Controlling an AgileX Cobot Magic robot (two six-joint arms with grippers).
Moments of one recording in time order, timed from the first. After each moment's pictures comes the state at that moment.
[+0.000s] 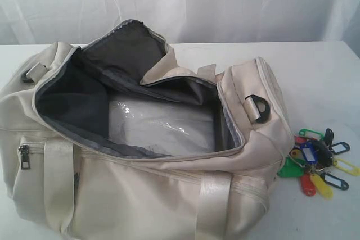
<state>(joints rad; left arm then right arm) 0.05 0.06 0.02 -0.15 0.42 0.21 0.58 0.33 -0.20 -1.67 0.15 1.72</state>
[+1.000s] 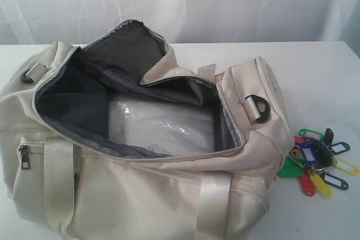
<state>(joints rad) 0.06 0.06 0.02 -0.15 0.42 0.21 0.16 0.19 -0.13 -1.66 -0.20 1.71</state>
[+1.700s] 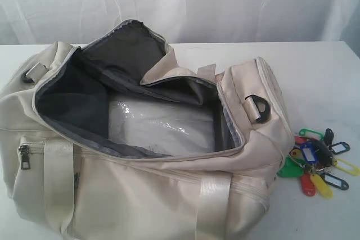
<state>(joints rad) 0.06 0.06 0.02 -0.15 0.42 0.21 0.07 0.16 -0.08 -0.50 0.02 0.52</state>
